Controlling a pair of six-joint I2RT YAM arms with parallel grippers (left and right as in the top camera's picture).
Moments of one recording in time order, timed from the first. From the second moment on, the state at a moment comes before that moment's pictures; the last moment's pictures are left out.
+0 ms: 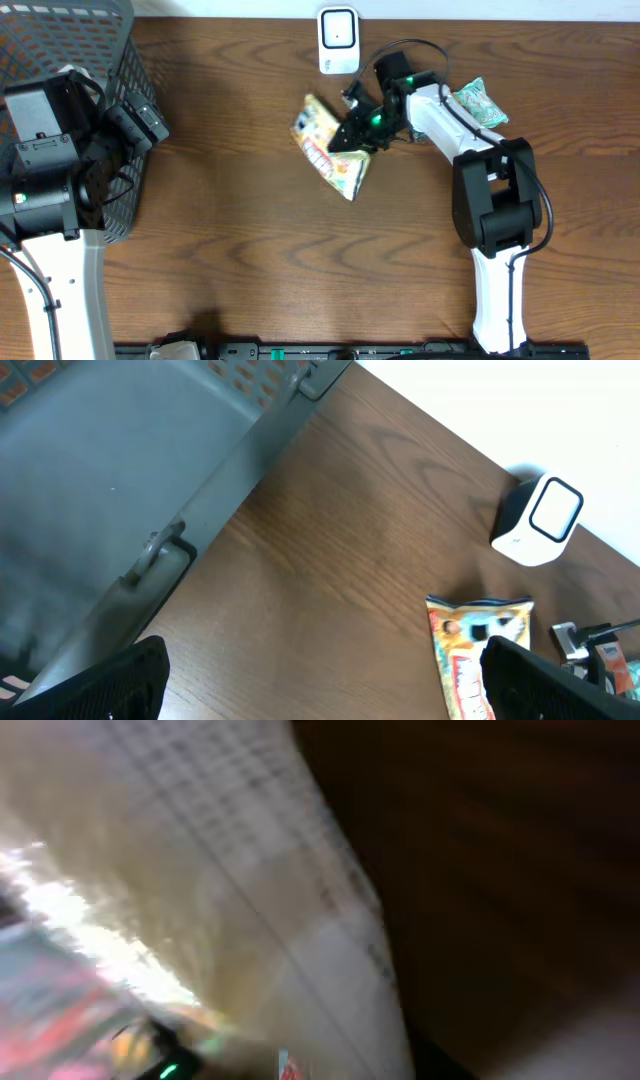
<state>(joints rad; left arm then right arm) 0.21 1.23 1.46 -1.02 0.09 -0.41 0.32 2.29 1.76 -0.89 -0.76 0.19</state>
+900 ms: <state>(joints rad) 0.21 1.23 1.46 -1.02 0.09 -0.41 0.49 2.27 2.06 -1.25 0.02 0.16</state>
